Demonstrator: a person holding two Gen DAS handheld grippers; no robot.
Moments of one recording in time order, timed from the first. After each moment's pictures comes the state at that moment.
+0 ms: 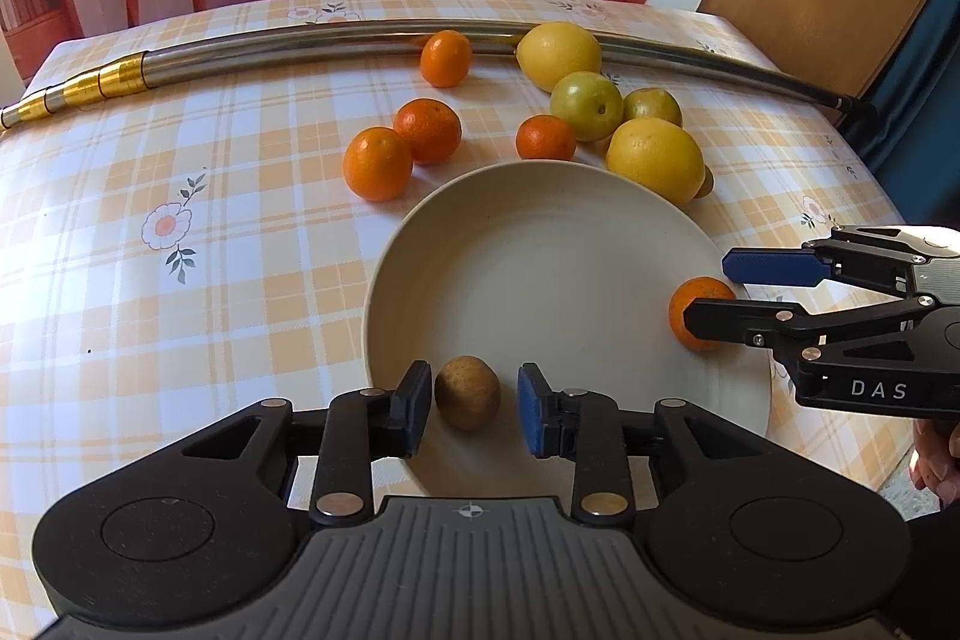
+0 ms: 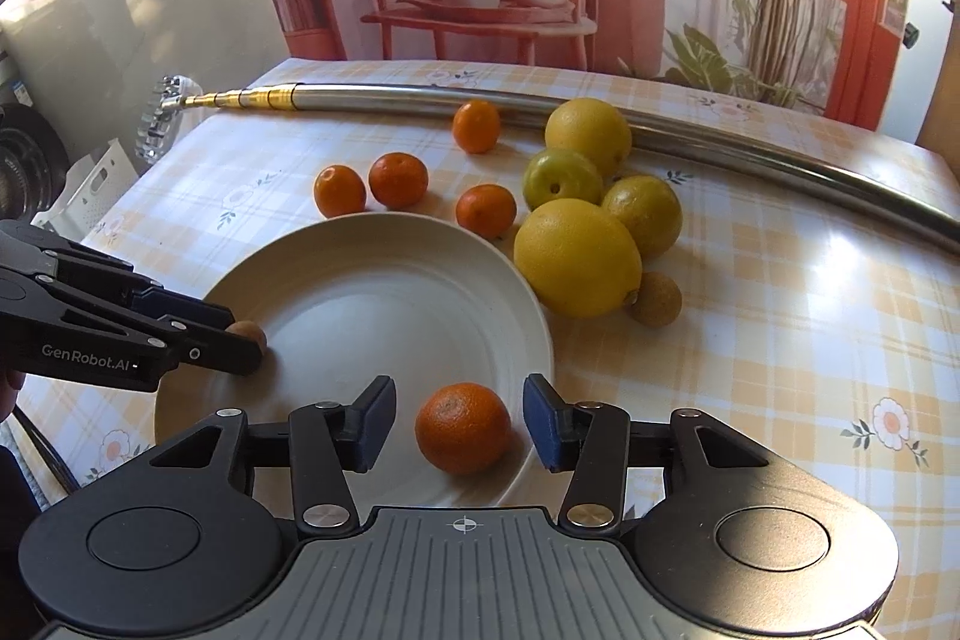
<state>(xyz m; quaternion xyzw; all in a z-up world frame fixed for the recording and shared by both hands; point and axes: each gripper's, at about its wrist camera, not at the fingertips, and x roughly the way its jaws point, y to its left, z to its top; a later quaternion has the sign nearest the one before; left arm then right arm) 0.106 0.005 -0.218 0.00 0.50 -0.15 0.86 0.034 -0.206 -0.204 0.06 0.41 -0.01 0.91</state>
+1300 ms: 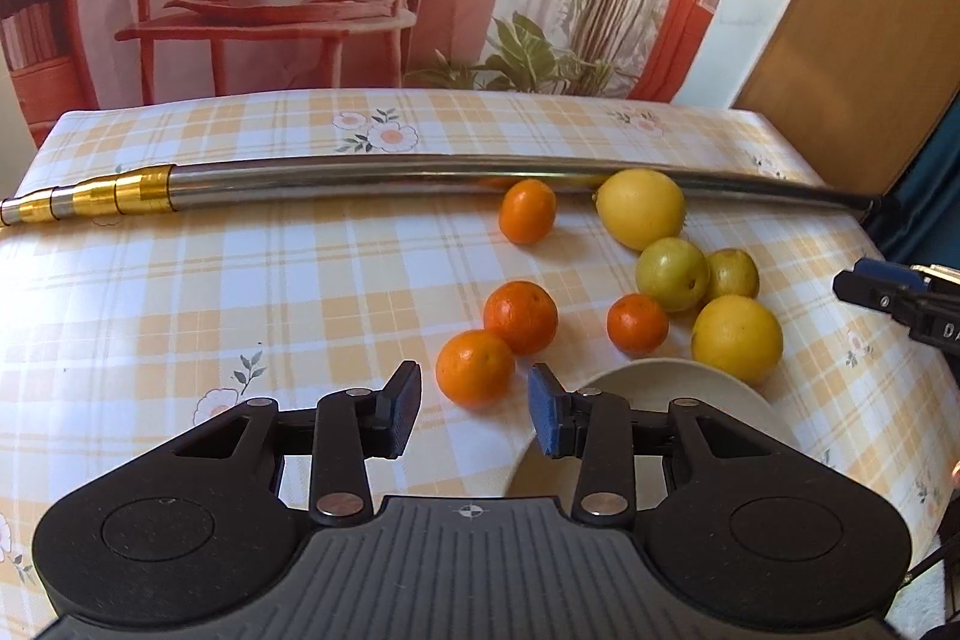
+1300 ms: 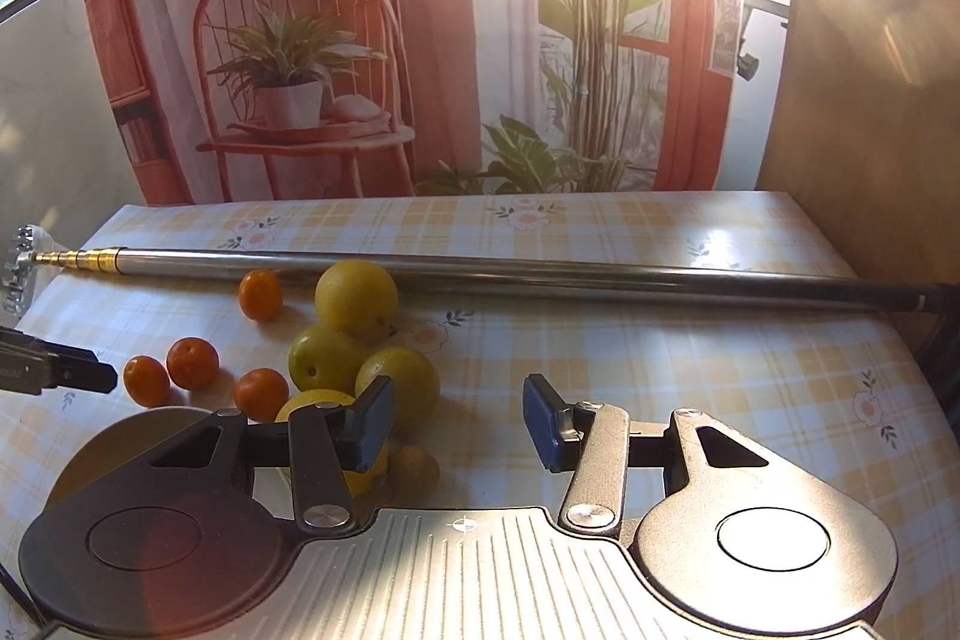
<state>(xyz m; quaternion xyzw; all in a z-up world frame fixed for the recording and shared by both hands) 0.187 0.029 -0.205 -0.01 0.45 -0.14 0.88 0.050 -0.289 -0.174 0.08 0.33 -0.16 0.93</state>
